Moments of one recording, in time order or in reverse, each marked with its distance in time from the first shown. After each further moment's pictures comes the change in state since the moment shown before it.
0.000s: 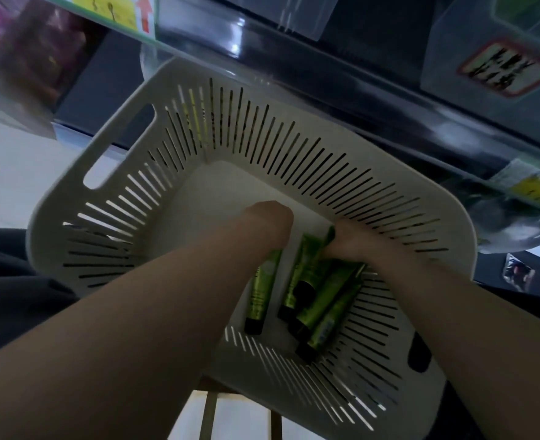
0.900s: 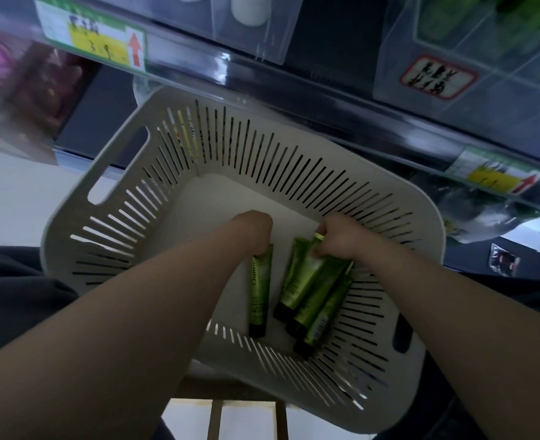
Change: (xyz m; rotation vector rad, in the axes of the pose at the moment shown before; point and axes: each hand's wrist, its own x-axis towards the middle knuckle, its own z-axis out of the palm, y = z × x) left_hand -0.017 -0.007 -0.006 -0.024 -0.082 -0.030; right_hand -0.019 -0.004 -0.007 0.104 0.072 0.021
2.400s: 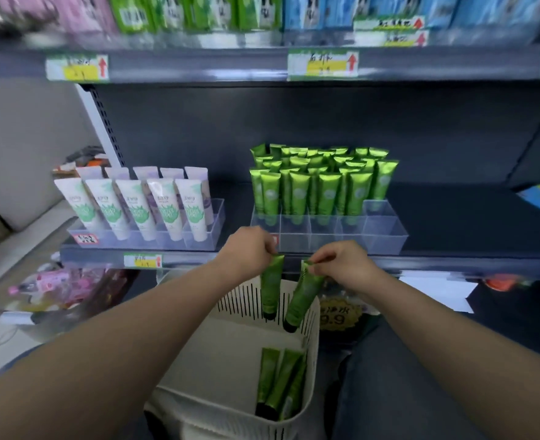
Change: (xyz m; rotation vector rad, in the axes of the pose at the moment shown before) left_hand -0.219 0.148 -0.129 0.008 0.864 0.189; right_hand -0.249 0.056 -0.095 0.704 0.687 -0.476
